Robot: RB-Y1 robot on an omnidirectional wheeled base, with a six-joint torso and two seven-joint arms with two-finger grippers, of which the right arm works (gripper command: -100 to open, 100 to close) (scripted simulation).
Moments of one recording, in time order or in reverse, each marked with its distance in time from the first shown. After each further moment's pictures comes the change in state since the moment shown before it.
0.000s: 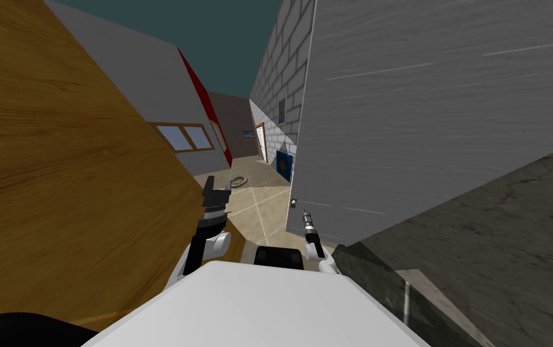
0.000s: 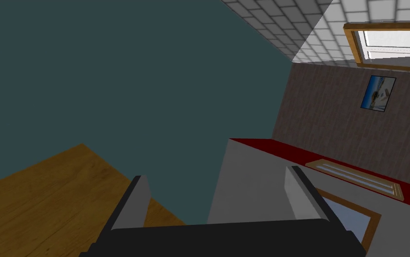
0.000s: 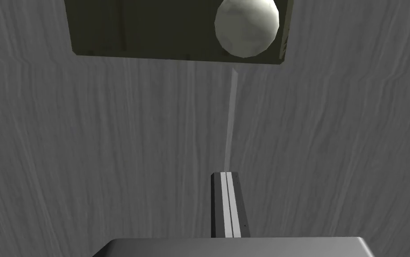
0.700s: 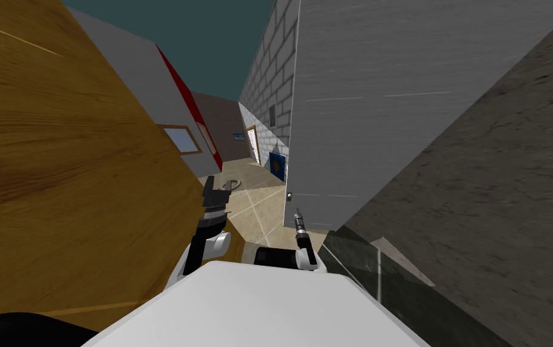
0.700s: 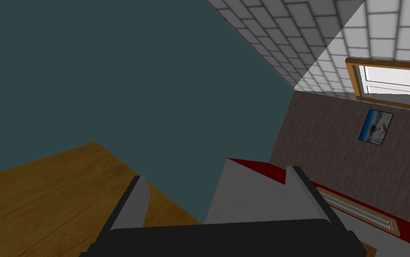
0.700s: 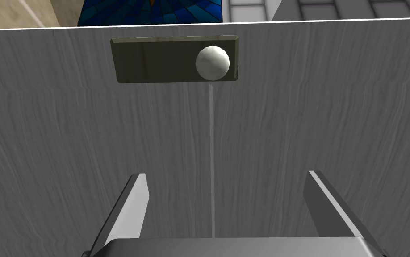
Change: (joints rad) arm 0.119 0.086 0.130 -0.146 -0.031 0.037 0.061
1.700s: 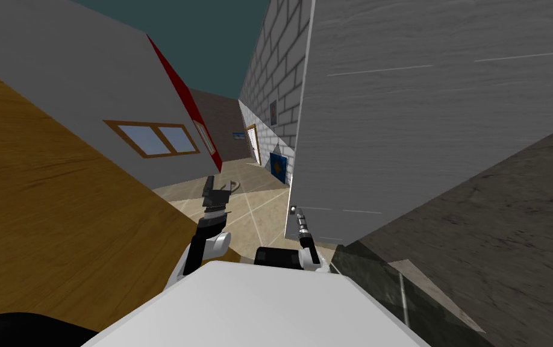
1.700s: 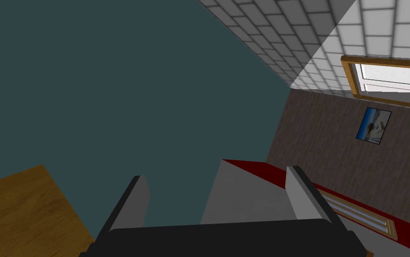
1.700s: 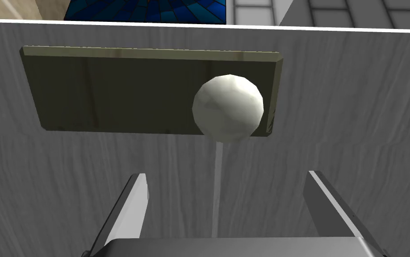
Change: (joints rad) arm -0.020 -0.033 -0.022 0.026 0.000 -0.009 0.009
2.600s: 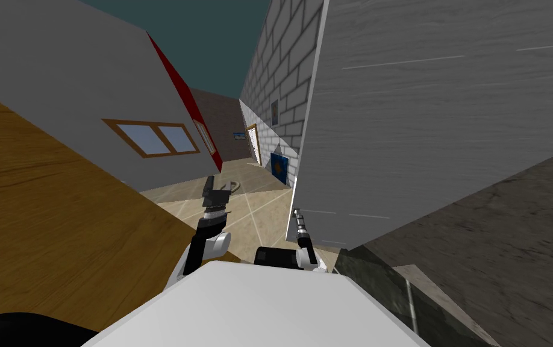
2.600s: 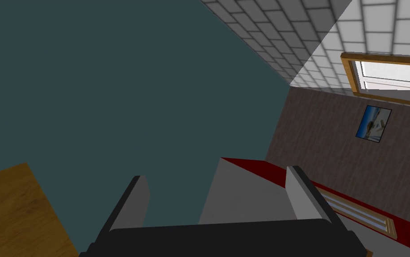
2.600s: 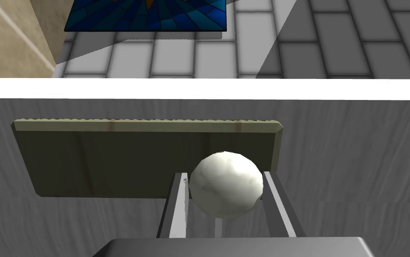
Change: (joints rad) arm -0.002 0.034 -0.004 0.014 0.001 -0.008 0.002
